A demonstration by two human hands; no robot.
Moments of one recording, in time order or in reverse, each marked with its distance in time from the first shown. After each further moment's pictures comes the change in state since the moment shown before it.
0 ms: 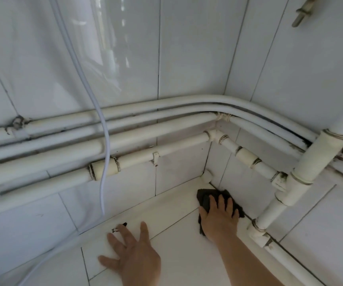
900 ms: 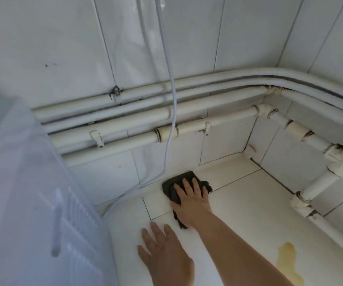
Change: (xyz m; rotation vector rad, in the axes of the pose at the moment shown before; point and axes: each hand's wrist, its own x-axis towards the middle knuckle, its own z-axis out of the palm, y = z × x) left_hand -0.083 -0.077 0.009 0.001 -0.016 -0.032; right_hand -0.100 -0.127 0.035 -0.085 -0.142 -0.584
